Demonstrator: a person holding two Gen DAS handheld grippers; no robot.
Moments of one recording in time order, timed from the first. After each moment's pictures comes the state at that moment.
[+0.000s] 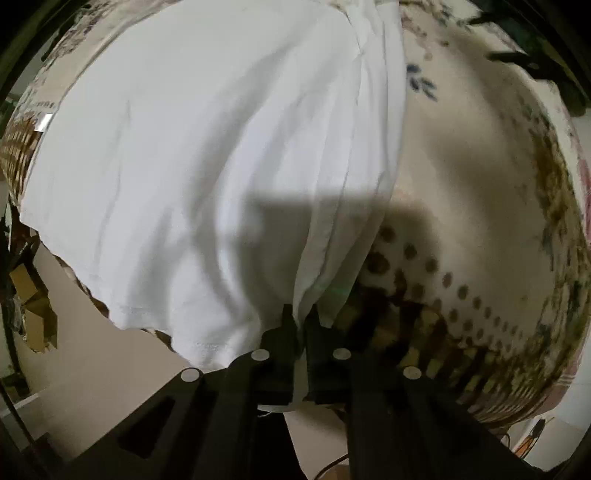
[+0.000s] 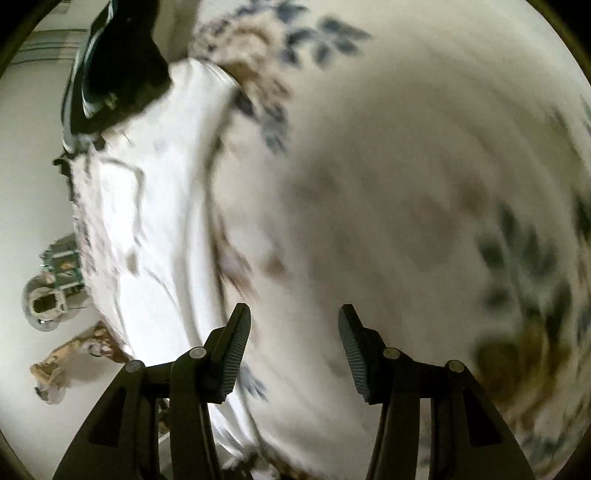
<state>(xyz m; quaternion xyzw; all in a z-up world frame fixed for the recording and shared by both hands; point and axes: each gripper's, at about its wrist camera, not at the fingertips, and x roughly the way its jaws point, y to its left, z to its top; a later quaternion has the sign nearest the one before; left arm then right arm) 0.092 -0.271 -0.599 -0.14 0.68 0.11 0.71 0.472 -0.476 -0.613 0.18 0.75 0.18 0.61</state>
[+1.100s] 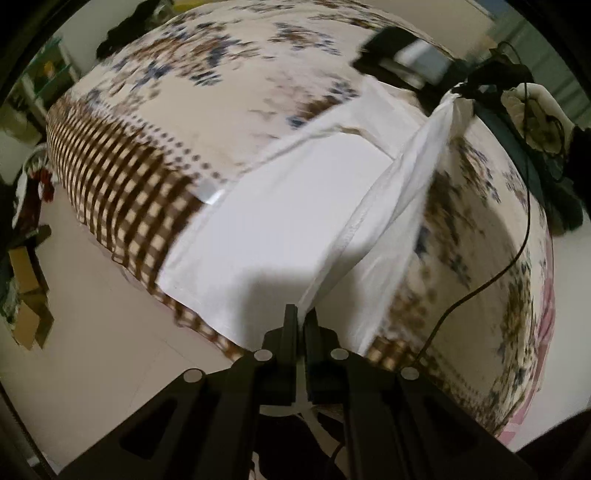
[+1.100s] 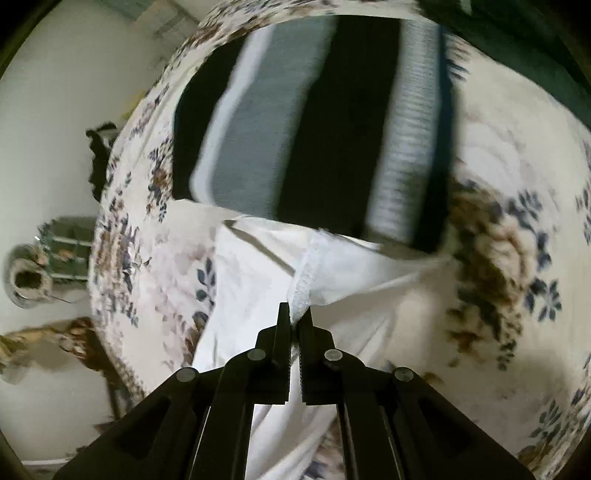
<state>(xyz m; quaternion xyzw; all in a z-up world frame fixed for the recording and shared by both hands) 0.035 -0.044 -0.469 -0.25 0.56 0.15 0.77 0.574 -0.173 -0.472 0.03 0.67 0.22 0.71</state>
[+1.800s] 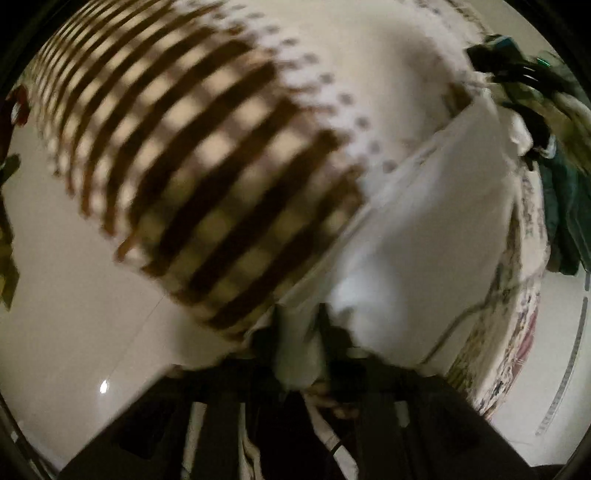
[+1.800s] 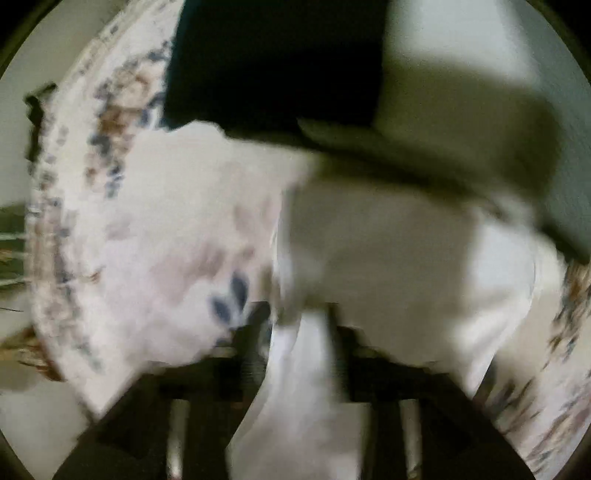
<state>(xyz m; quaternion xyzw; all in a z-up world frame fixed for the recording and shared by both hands) 0.025 0.111 -0.591 -0.37 0.63 0.12 0.67 0.546 -0.043 -0.569 0.00 0.73 0.15 0.67</state>
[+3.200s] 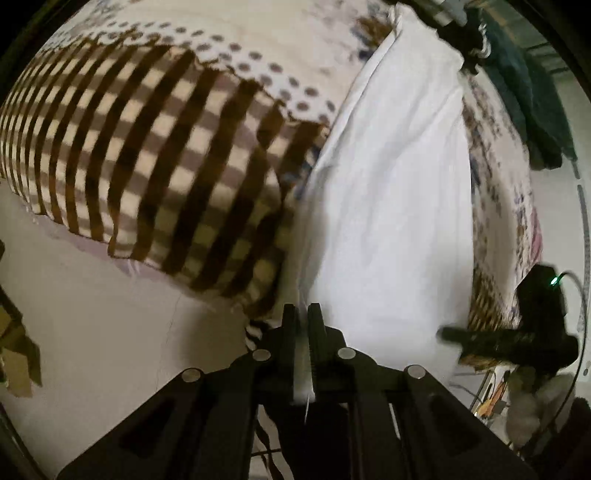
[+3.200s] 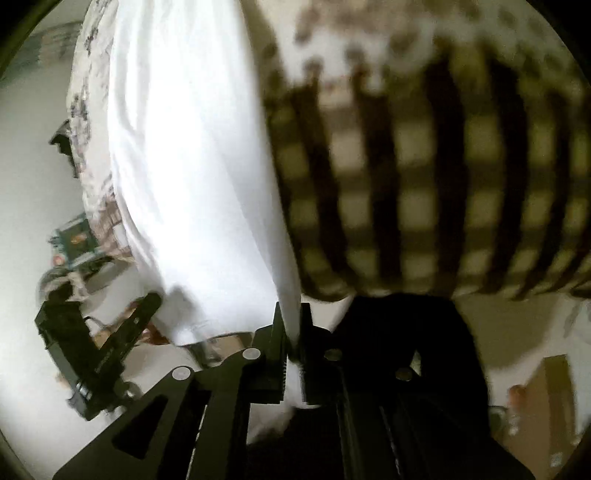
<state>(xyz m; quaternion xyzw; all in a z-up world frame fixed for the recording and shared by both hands) 0.008 0.066 -0.566 -0.25 0.67 -0.01 0.70 0.044 -0.268 -0.605 0.25 0.80 0.13 0.54</state>
